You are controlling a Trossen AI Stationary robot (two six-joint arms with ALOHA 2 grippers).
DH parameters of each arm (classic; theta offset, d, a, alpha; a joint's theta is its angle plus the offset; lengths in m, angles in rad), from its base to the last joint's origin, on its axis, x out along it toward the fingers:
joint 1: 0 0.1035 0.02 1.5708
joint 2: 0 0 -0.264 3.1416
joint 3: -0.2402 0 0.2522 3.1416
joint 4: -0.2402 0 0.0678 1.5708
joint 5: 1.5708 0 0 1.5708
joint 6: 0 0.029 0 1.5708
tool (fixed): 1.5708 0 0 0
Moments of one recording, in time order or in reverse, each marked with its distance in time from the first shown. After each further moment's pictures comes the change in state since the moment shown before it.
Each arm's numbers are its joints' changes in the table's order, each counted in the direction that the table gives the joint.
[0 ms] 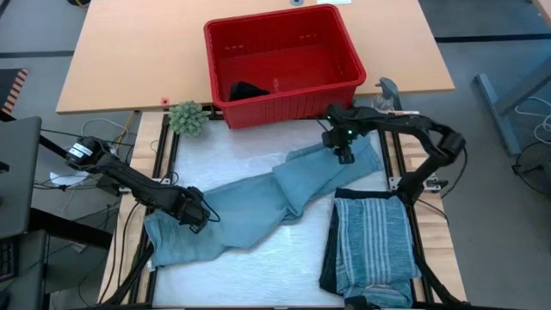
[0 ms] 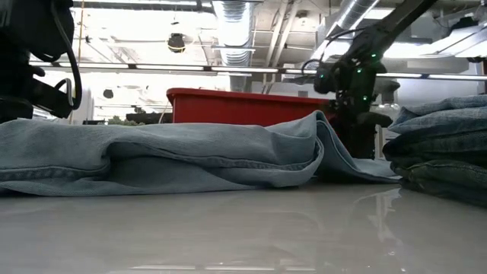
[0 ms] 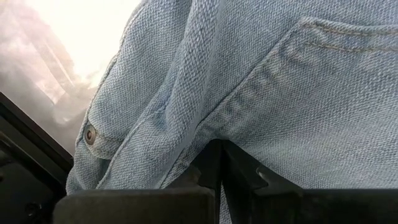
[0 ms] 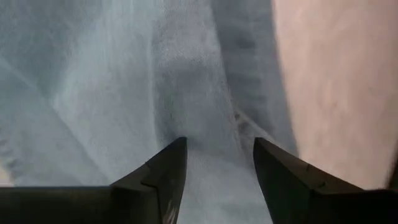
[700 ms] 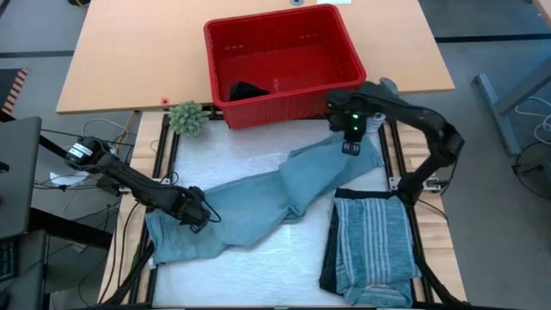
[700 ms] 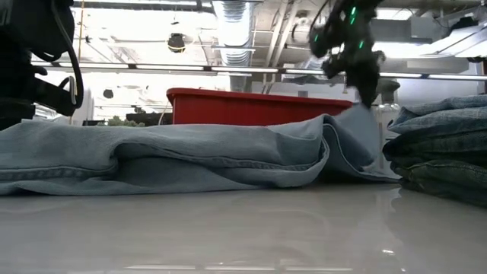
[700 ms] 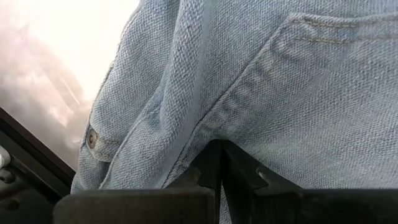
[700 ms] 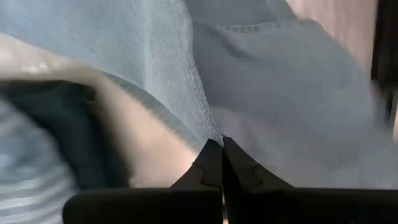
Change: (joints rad) left arm 0.000 0.000 0.000 0.016 -0.061 0.068; right arm 0.067 -0.020 -0.484 -0.783 0.106 0.484
